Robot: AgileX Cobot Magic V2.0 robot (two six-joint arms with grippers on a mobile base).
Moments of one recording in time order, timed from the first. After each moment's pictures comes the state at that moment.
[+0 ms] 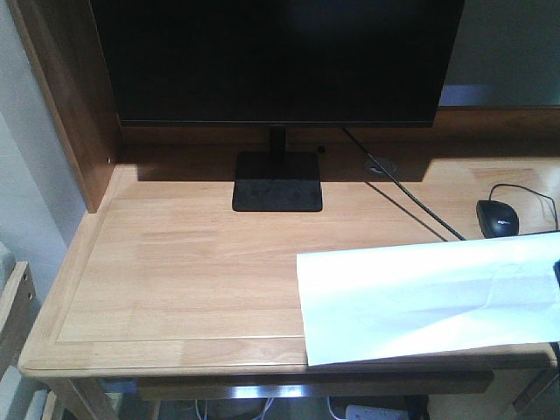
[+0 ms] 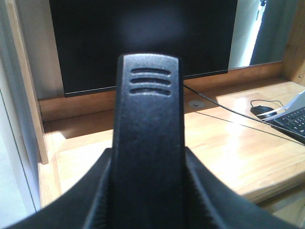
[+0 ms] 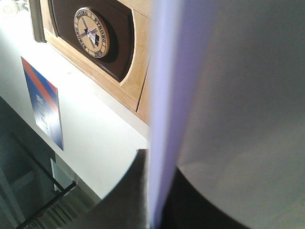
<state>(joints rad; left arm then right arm) -0.44 0.08 -0.61 0.06 0.76 -0.09 0.10 0.54 0.03 -0.44 -1.08 1.54</state>
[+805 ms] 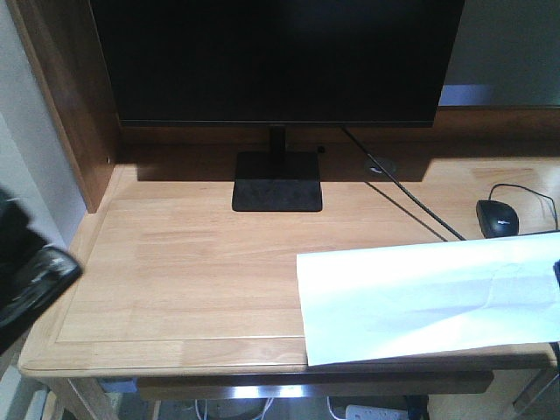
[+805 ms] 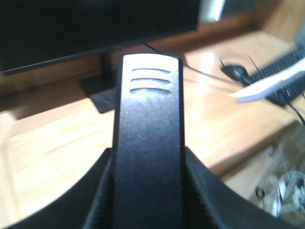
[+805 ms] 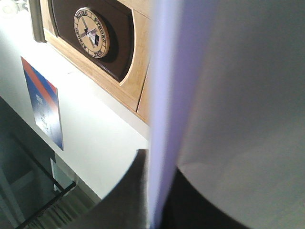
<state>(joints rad) -0.44 0.55 -0.74 -0.21 0.67 0.18 0.10 0.54 0.03 -0.44 -1.08 1.54</state>
